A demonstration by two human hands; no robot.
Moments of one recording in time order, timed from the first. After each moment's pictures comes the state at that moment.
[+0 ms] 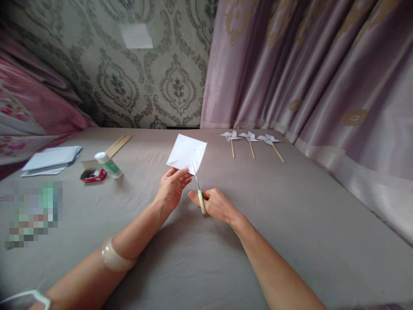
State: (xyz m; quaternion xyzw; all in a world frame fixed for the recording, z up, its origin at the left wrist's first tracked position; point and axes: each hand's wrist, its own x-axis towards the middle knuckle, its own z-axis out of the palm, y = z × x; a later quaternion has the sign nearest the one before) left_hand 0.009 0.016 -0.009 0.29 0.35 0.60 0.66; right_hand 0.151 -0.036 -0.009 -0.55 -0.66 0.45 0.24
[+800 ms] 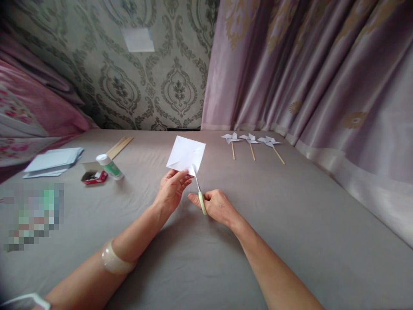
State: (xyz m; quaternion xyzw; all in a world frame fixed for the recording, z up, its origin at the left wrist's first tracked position) left_hand 0.007 0.017 -0.009 0.29 0.35 0.60 0.66; right_hand 0.149 -0.035 -0.010 -0.60 -0.63 0.43 0.26
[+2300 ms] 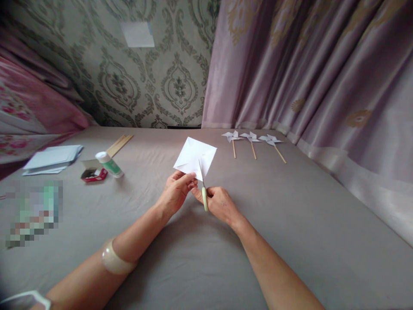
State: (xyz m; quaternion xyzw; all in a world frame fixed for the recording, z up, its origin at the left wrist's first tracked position) left_hand 0.013 0.009 -0.011 0.34 0.32 0.56 0.69; right_hand 0.149 -0.035 -0.006 -0.61 -0.63 0.39 0.28
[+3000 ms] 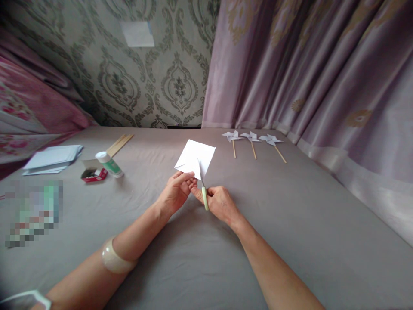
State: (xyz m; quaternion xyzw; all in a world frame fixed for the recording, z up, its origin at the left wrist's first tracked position) left_hand 0.013 0.012 -0.009 0.28 0.29 0.54 0.74; right_hand 0.147 -0.035 -0.007 -0.64 -0.60 0.37 0.30
